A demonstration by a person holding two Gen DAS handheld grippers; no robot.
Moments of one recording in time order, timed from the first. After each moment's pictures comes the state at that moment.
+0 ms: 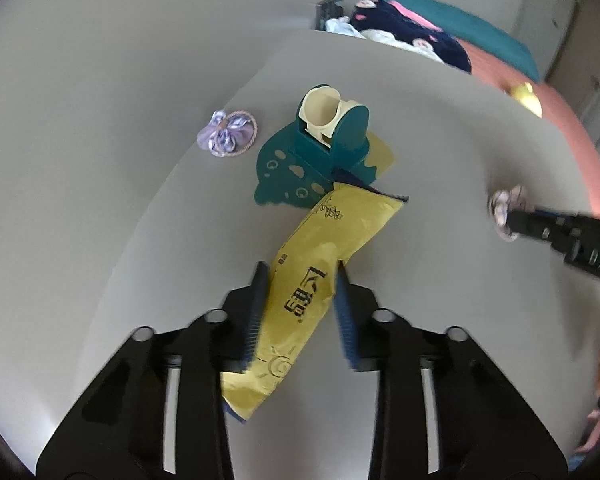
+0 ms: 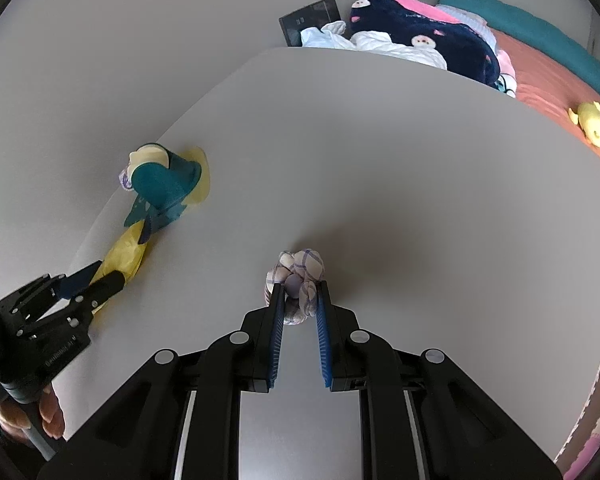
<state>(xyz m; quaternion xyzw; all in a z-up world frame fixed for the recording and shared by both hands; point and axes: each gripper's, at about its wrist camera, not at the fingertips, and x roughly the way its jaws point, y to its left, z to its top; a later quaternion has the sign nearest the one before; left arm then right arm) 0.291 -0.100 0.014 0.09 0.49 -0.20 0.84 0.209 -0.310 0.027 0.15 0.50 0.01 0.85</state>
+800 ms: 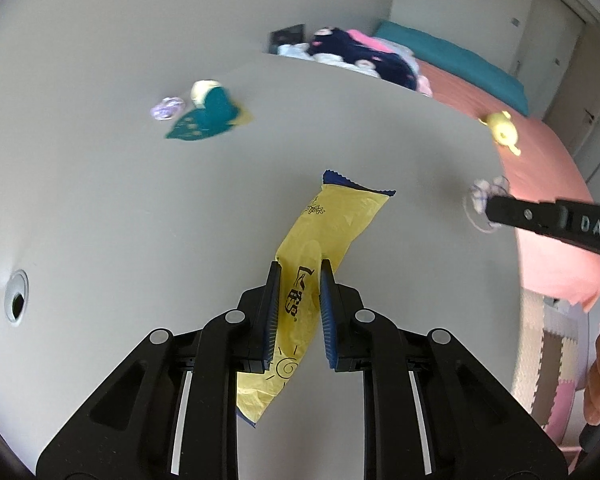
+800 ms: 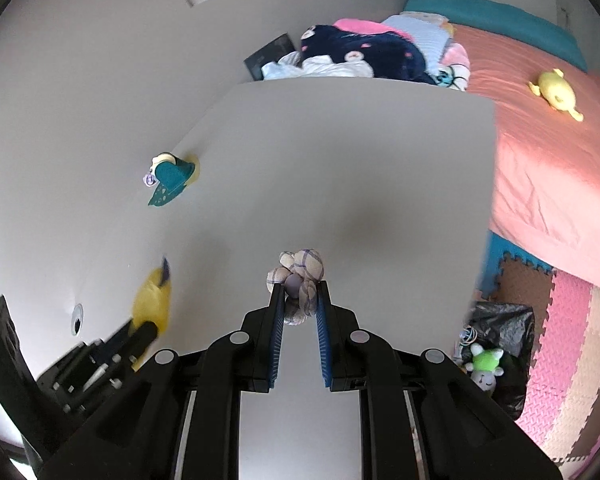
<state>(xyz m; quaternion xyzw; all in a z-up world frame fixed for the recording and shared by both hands) 0.107 -0.187 0.048 0.05 0.44 -0.19 0.88 0.061 -0.395 0.071 0.20 0.46 0.00 0.87</state>
